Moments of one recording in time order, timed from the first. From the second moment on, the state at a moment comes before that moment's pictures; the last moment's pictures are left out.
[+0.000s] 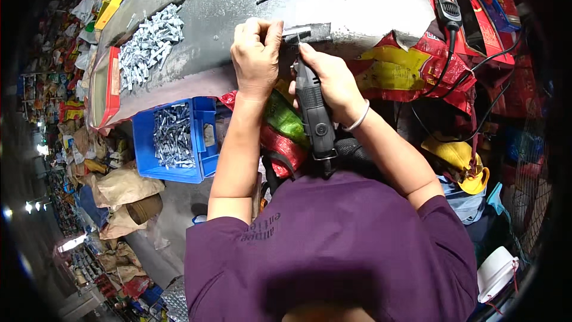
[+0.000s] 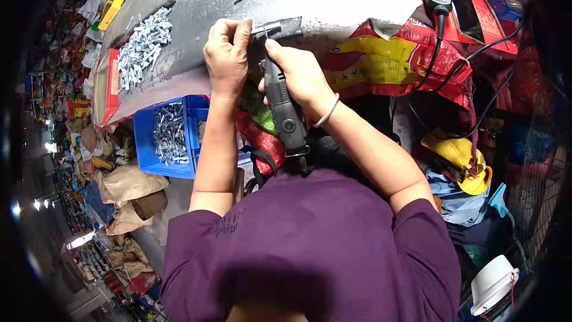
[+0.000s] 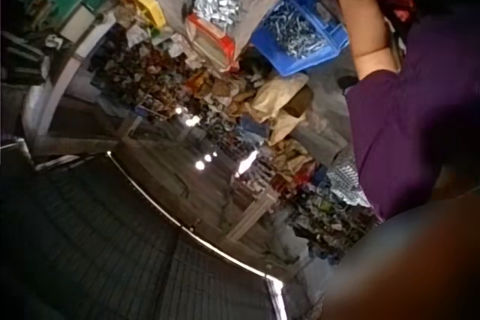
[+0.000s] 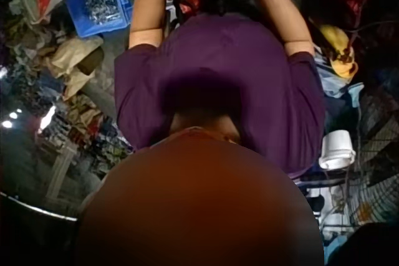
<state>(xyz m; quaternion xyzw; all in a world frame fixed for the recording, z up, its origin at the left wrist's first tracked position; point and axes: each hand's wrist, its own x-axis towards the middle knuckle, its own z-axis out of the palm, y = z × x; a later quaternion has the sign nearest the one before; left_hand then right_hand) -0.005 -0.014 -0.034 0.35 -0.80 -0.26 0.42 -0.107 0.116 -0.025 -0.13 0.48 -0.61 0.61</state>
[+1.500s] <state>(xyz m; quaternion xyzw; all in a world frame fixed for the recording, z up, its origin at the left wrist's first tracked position) -0.013 -0.009 -0.019 0.28 -0.77 -0.37 0.44 -0.122 0.142 -0.031 -0.14 0.48 -0.66 0.57</state>
